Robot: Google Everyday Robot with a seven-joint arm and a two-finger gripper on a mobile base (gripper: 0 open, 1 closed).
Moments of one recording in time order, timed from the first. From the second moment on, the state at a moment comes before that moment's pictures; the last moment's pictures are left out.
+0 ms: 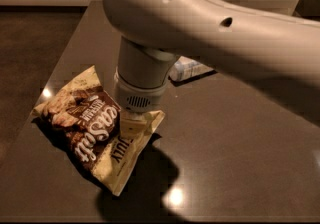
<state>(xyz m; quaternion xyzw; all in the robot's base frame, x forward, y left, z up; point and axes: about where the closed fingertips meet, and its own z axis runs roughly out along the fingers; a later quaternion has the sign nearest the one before) 0.413 0.047 0.868 -0.68 0.72 0.07 0.11</state>
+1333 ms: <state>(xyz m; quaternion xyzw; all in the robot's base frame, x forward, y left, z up) 0.439 -0.072 0.900 -0.71 0.70 -0.03 0.07</state>
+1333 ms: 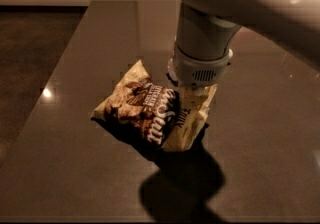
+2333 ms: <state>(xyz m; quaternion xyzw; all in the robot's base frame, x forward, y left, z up) 0.497 -0.132 0.900 -0.67 0.74 -0.07 0.05</state>
